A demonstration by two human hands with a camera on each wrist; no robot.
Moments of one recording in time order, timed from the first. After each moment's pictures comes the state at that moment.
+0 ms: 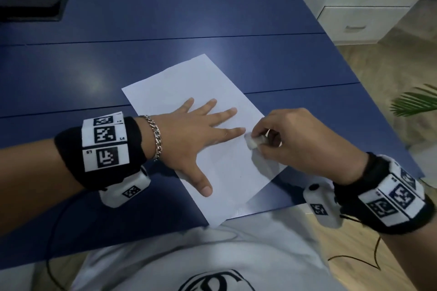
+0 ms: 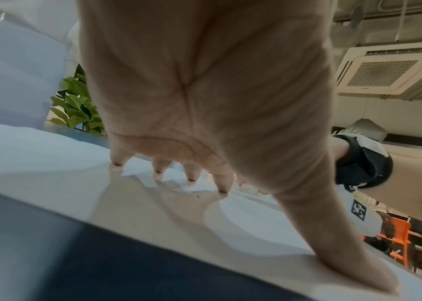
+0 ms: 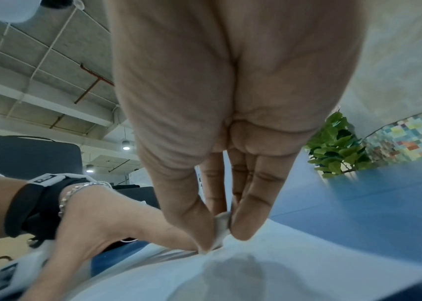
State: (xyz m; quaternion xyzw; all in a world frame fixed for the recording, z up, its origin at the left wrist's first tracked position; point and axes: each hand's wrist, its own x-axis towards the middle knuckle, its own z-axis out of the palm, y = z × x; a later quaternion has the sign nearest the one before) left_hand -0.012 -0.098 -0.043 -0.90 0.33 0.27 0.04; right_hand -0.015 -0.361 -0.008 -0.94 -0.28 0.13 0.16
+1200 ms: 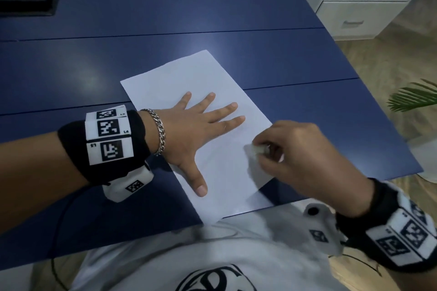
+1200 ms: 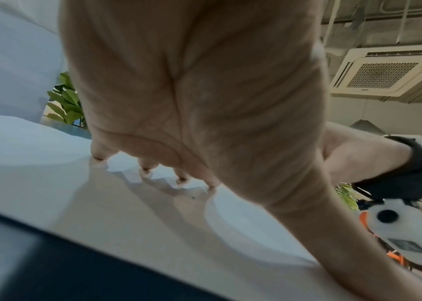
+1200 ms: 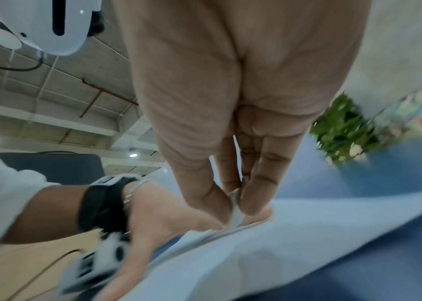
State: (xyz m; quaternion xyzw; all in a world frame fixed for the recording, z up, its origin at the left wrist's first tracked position) left_hand -0.007 -0.101 -0.041 -0.90 0.32 0.29 0.06; right_hand -0.053 -0.356 -0.009 -0.95 -0.24 0.09 0.19
